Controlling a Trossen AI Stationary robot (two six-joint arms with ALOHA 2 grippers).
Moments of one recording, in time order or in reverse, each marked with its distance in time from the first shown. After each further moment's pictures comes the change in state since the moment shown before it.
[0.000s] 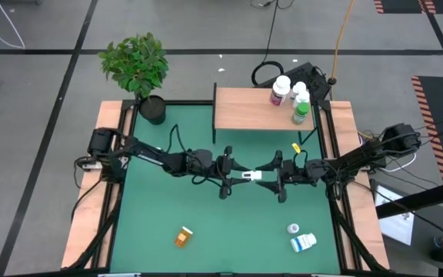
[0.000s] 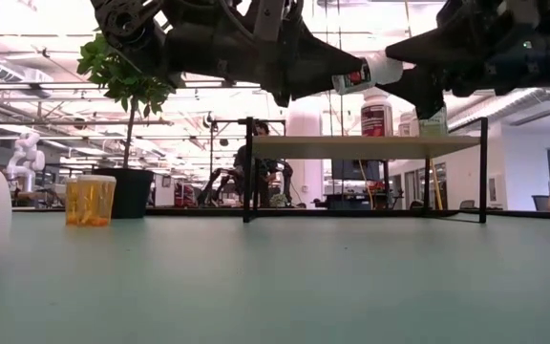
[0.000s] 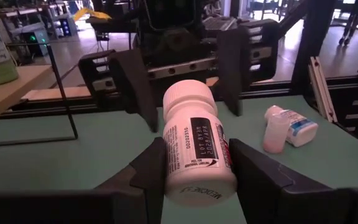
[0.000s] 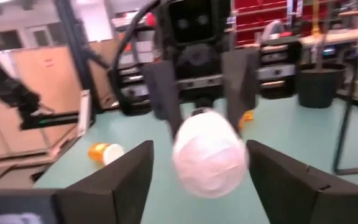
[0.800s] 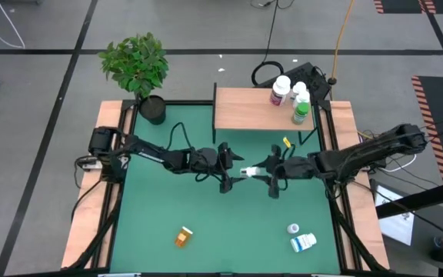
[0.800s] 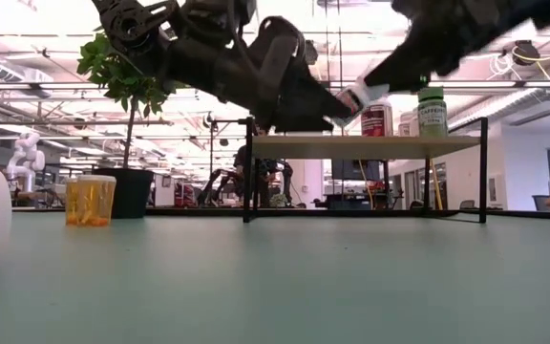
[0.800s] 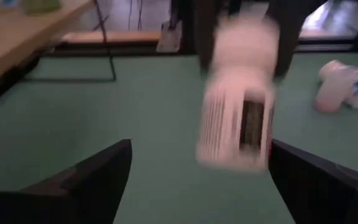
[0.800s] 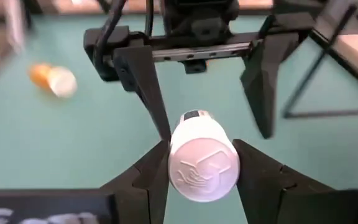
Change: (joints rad) left arm 0.030 0.000 0.000 -0.193 -0.124 -0.038; right arm -0.029 -0.113 0.425 -1.038 0.052 -0.026
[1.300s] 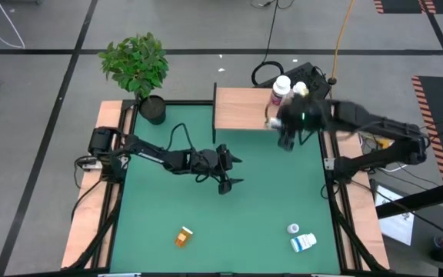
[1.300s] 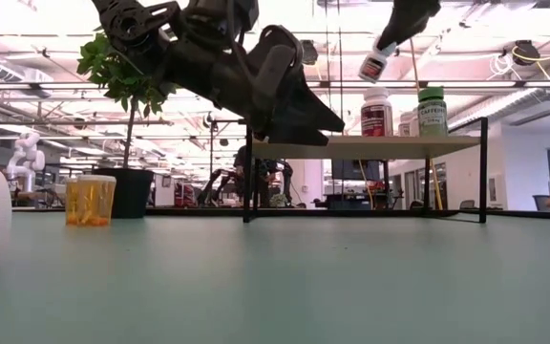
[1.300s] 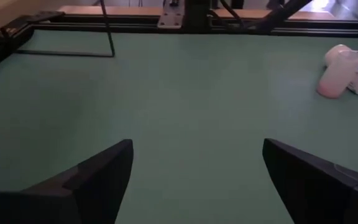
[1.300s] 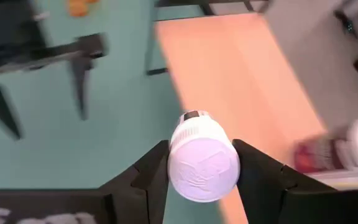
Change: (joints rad) left arm -0.002 0.000 0.000 -0.067 -0.007 -0.048; right arm -0.443 0.033 0.718 -0.999 -0.066 -0.164
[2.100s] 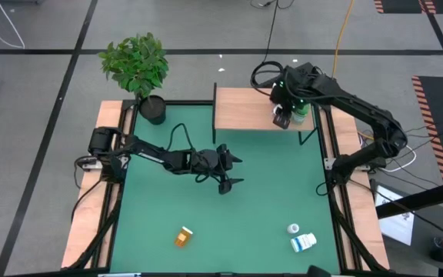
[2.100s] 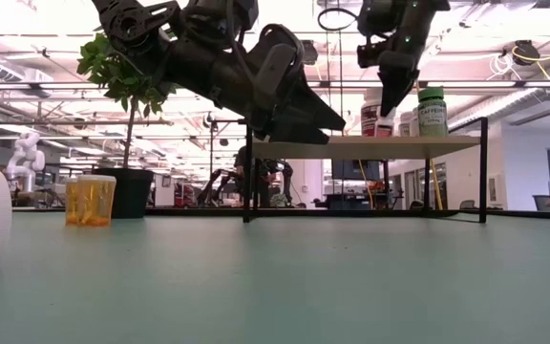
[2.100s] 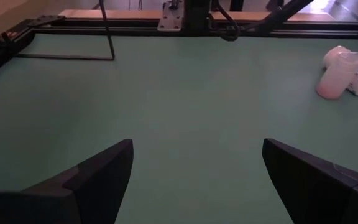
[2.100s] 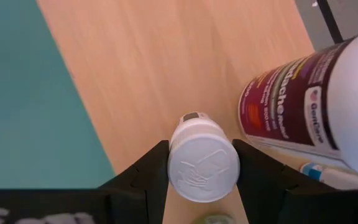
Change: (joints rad) left arm 0.000 0.000 0.000 0.007 -0.001 0.013; right arm -0.438 0.282 0.063 -0.110 -0.192 -0.234
